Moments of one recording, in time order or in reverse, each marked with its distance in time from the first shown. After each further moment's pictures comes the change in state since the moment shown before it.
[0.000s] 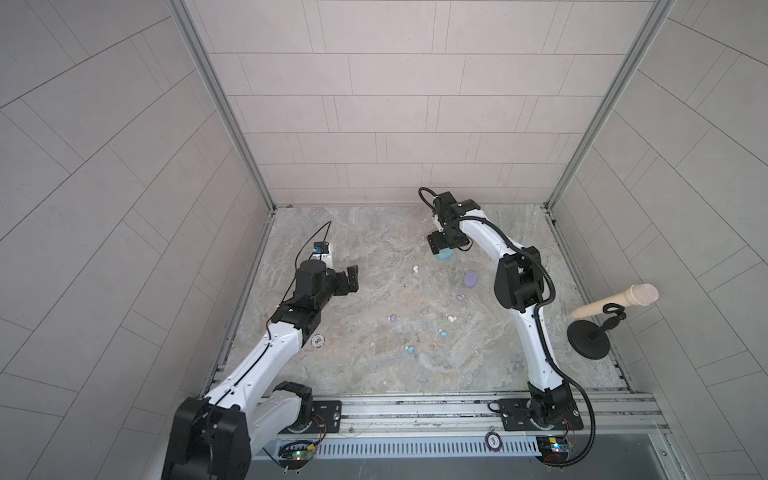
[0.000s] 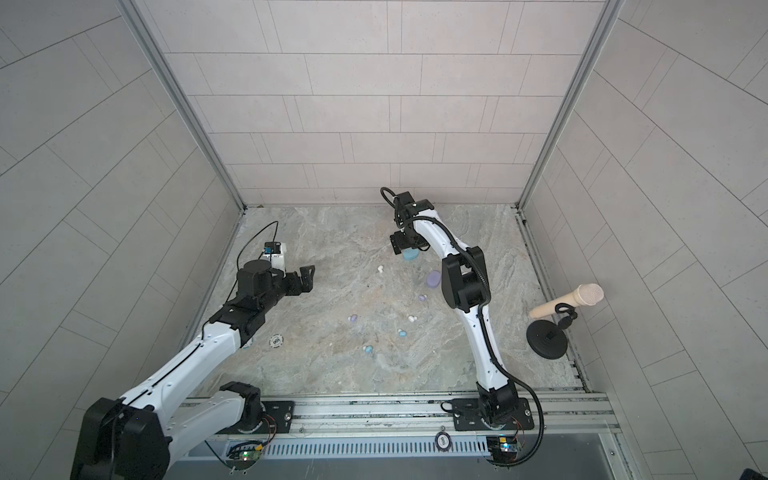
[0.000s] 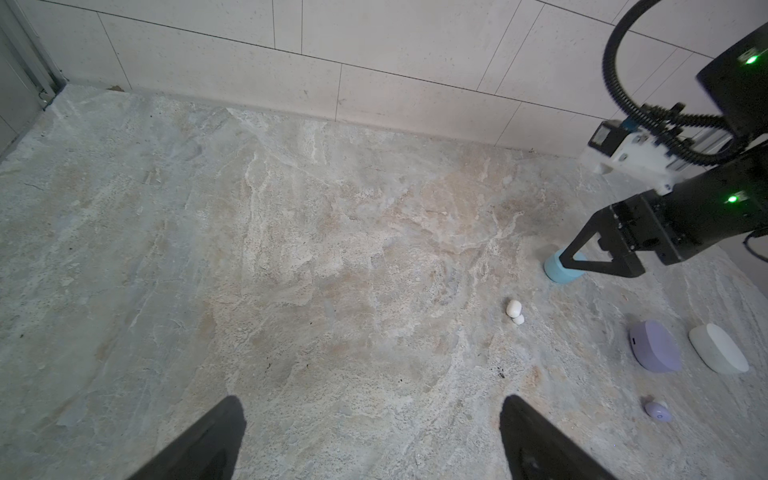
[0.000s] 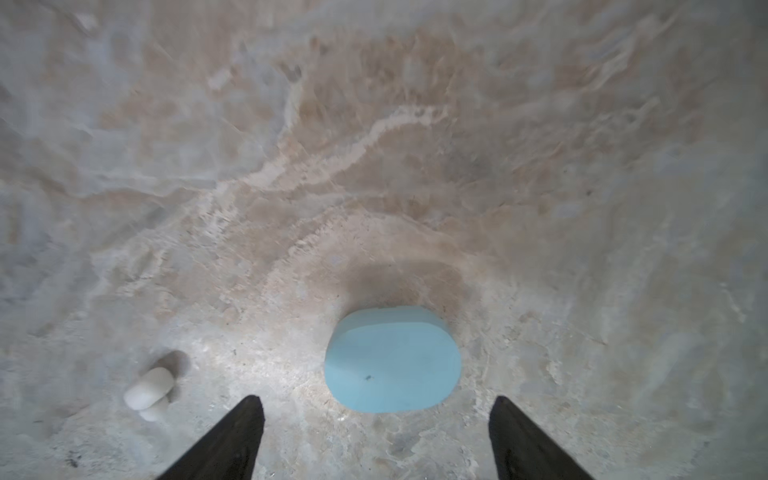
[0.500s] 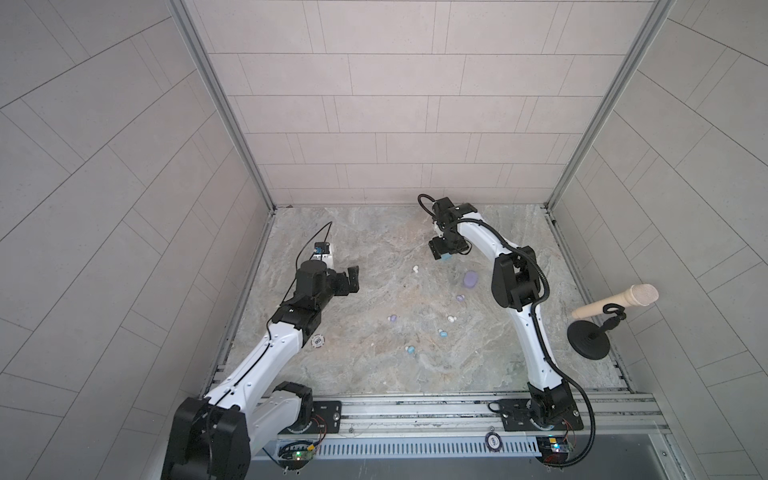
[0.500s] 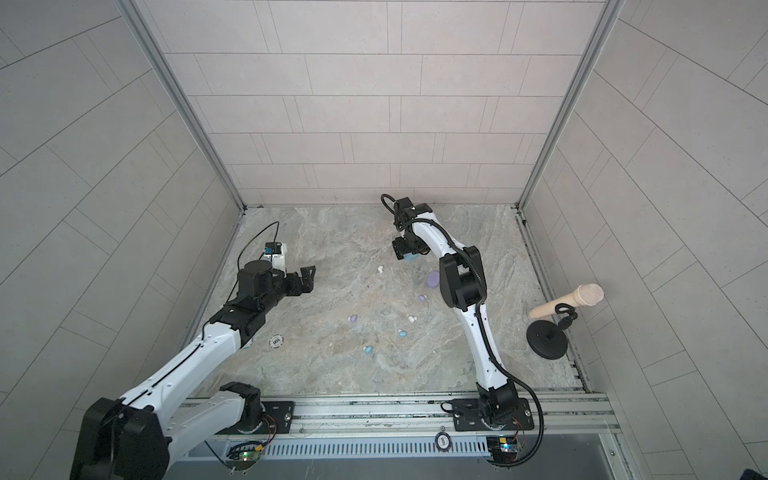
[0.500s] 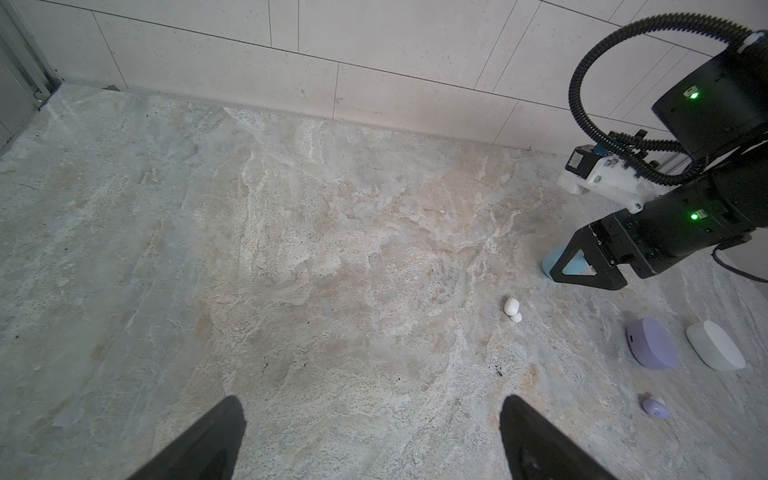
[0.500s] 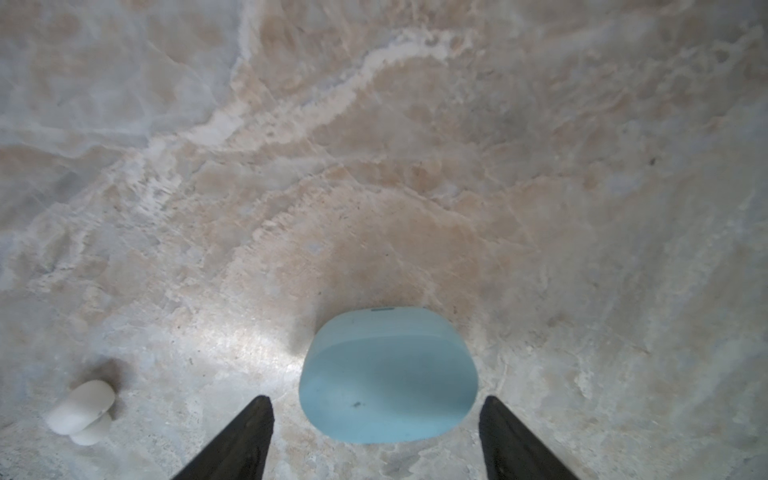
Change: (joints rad) left arm -0.005 0.000 0.000 -0.001 -0.001 0.000; right arm -0.002 0.025 0.001 -0.008 0.016 -0.011
